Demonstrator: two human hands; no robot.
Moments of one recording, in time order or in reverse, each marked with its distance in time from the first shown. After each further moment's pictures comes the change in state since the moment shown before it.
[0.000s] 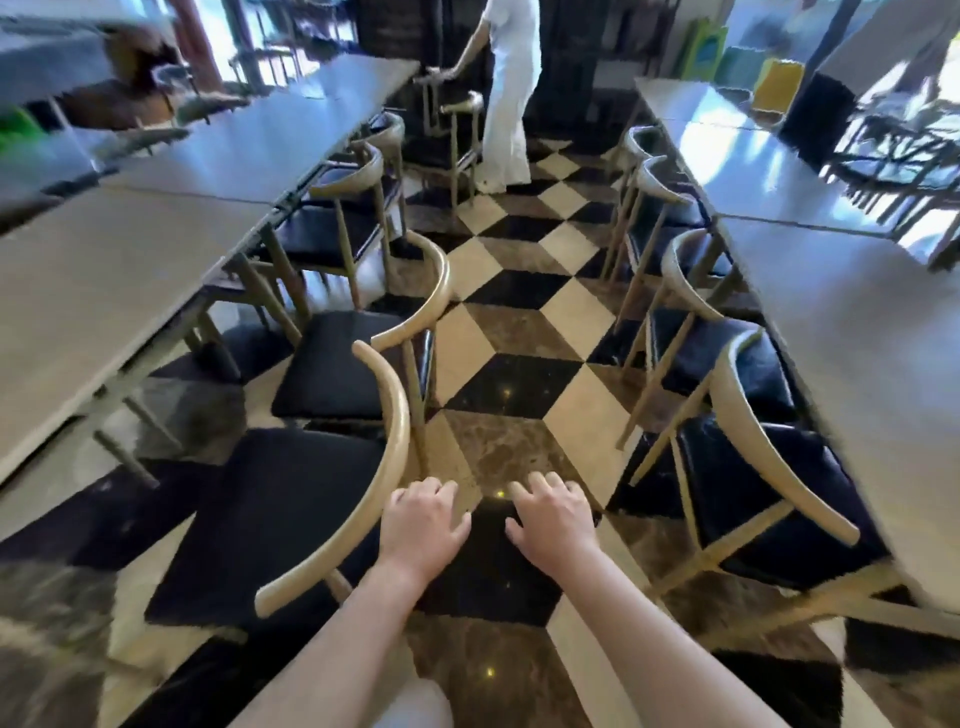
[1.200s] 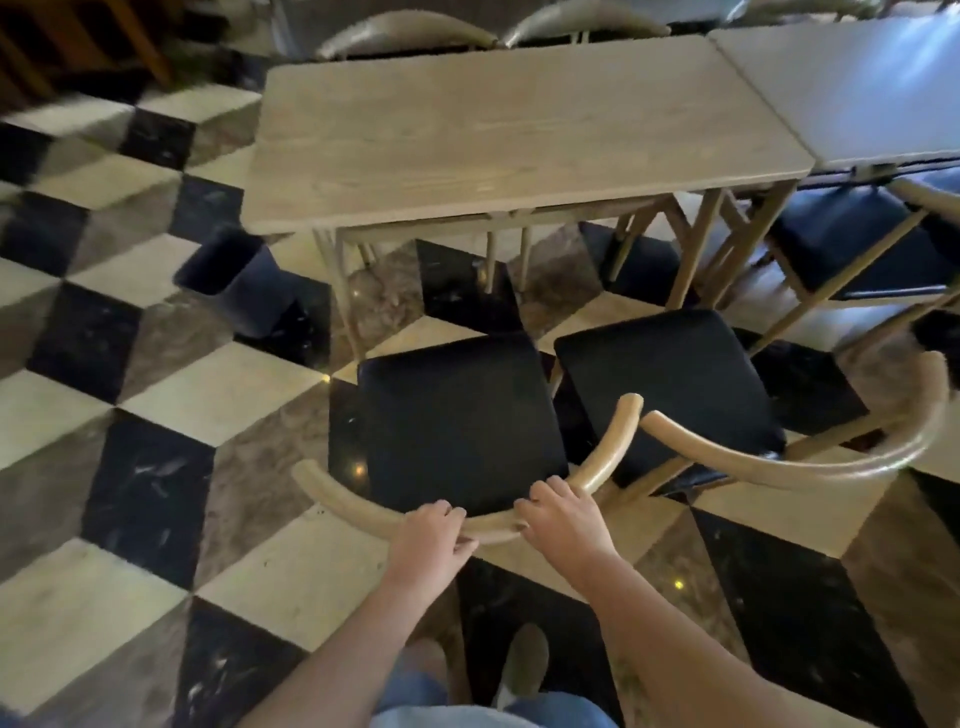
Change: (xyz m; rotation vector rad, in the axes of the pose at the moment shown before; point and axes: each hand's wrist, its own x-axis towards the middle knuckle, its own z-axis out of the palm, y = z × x) left_hand 0.136 -0.066 0.092 -0.150 0.045 -1.210; right_hand 0.362 -0.061 0.074 -0.268 -0.309 -1.510
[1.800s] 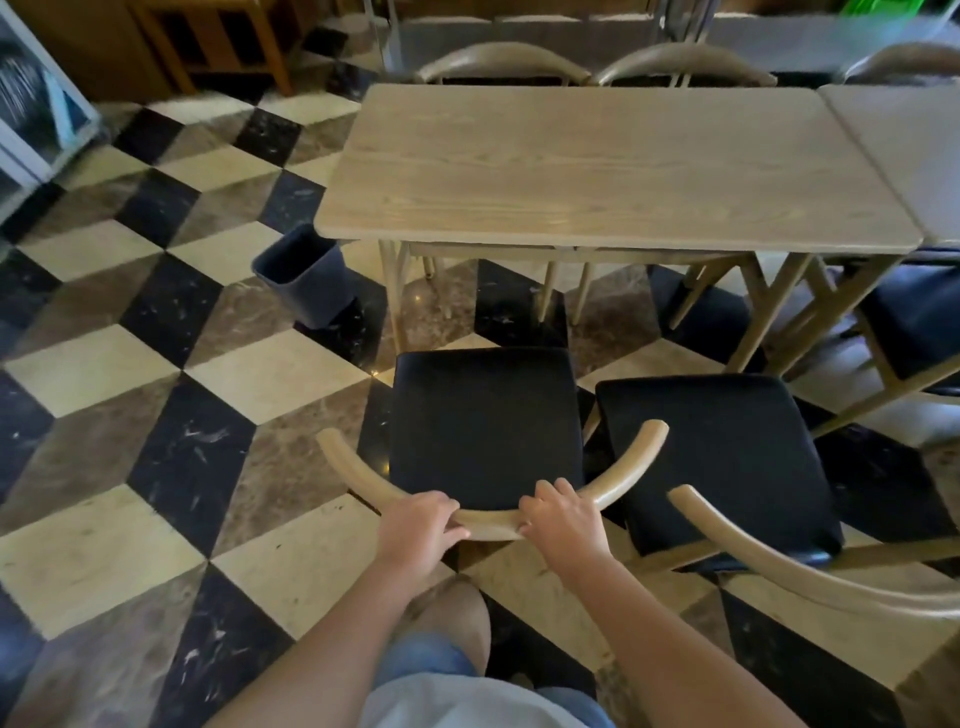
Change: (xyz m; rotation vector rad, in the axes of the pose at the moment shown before) left_hand 0.036 -0.007 -0.016 -0.115 0.162 -0.222; right_hand 0.055 0.029 -0.021 0.016 -0.009 -0.057
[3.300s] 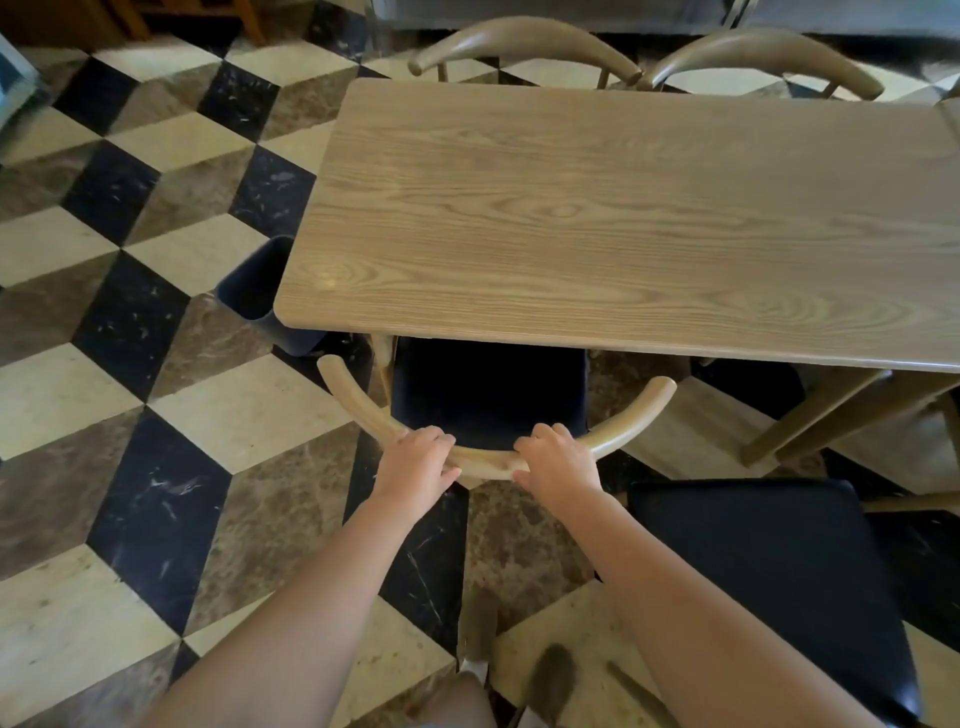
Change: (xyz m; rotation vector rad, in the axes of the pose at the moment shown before) left_hand 0.335 -0.077 -0.097 0.081 -0.051 0.030; right_hand 0.323 0.082 -0.138 0.153 -0.005 0.048
